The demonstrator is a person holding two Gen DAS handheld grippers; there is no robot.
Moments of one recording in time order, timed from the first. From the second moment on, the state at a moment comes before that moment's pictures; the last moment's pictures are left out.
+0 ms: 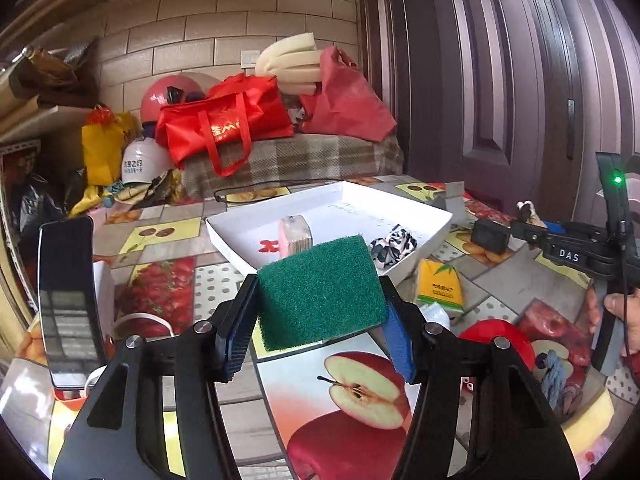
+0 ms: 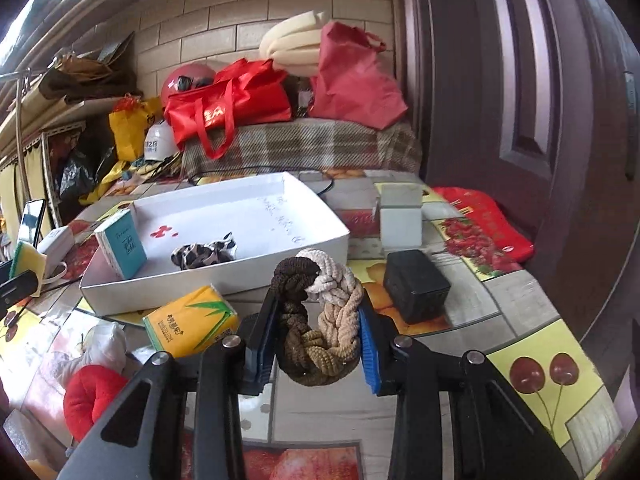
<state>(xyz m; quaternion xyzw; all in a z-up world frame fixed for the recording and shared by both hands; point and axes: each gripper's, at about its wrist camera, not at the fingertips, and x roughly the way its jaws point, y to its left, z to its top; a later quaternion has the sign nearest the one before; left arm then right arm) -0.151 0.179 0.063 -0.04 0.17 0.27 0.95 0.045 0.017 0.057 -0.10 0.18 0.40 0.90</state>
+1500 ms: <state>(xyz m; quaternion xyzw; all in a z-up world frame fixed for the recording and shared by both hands) -0.104 0.255 0.063 -0.06 0.15 0.35 0.92 0.072 0.073 0.061 -0.09 0.16 0.35 0.92</state>
